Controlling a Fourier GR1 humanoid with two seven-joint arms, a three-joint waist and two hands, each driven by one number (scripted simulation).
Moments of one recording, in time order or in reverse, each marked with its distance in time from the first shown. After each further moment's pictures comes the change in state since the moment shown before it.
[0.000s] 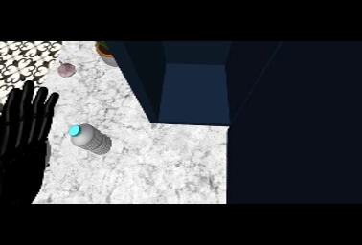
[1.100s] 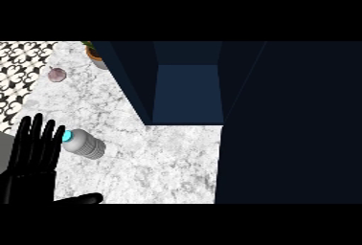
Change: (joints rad) left arm 0.207 -0.087 -0.049 -0.028 0.157 0.228 0.196; right arm 0.403 0.087 0.186 -0.195 -0.231 0.067 0.089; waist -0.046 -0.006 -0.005
